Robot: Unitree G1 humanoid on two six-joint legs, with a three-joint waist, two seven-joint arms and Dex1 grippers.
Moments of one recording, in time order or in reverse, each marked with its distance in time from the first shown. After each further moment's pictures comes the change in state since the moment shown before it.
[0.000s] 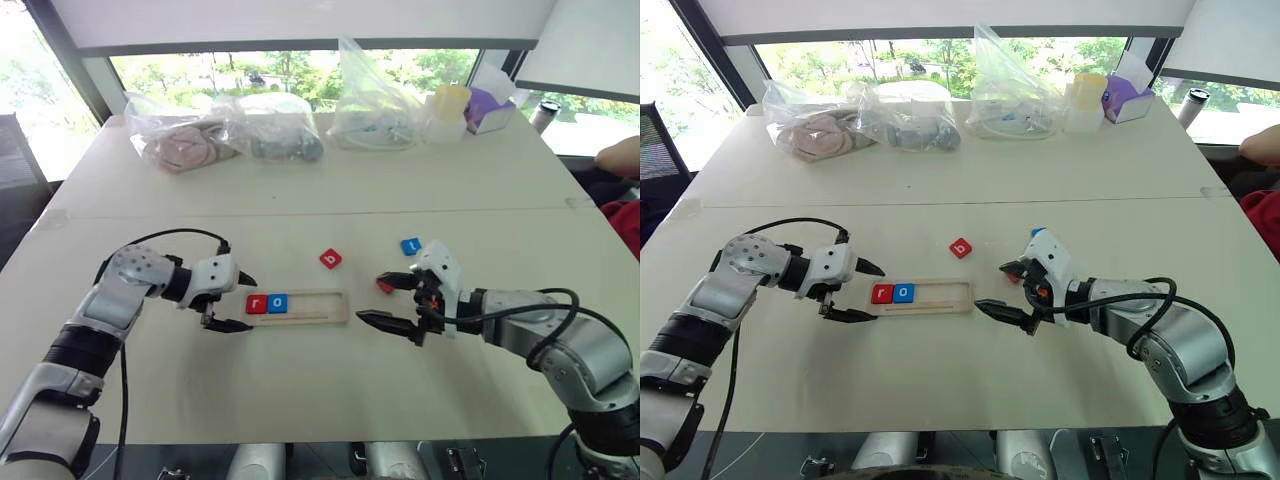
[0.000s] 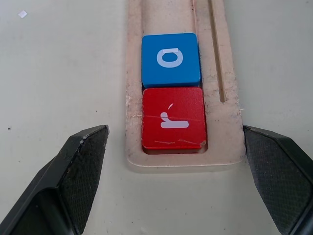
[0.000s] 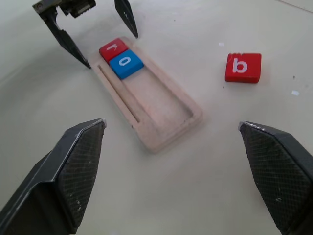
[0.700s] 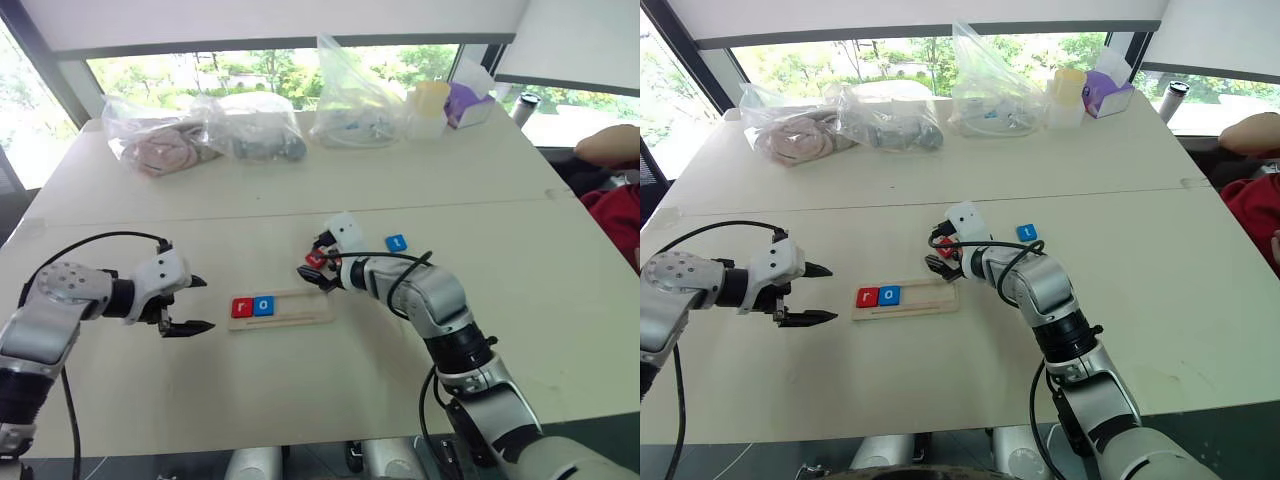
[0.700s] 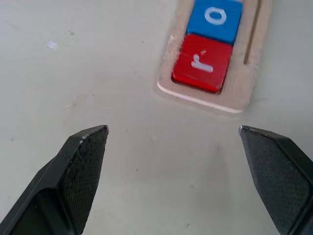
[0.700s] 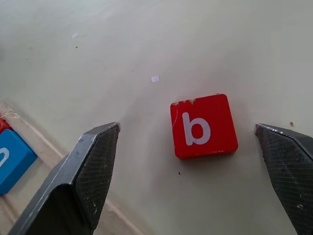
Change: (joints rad) left arm 0.306 0.173 0.286 -0.368 -0.149 0.432 0.174; right arm -0.377 0.529 0.222 0.521 -0.343 0.096 -0.405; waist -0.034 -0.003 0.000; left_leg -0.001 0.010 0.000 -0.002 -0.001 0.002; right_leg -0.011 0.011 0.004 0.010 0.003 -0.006
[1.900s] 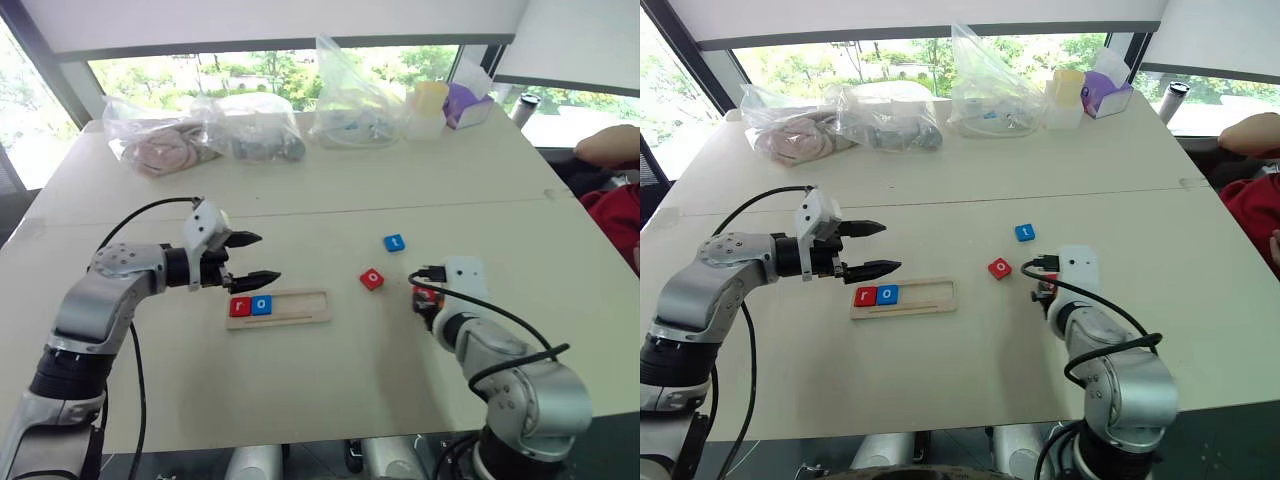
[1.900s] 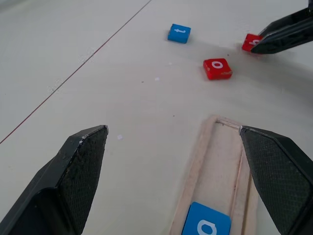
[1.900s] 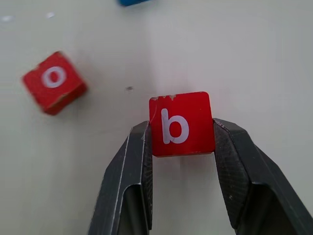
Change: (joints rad) left arm -0.220 -0.249 -0.044 -0.053 -0.190 0.173 0.180; right arm 0.451 0.190 -0.435 -0.836 -0.224 0.593 -0.273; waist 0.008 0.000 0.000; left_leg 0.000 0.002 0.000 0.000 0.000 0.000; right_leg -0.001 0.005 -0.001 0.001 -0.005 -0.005
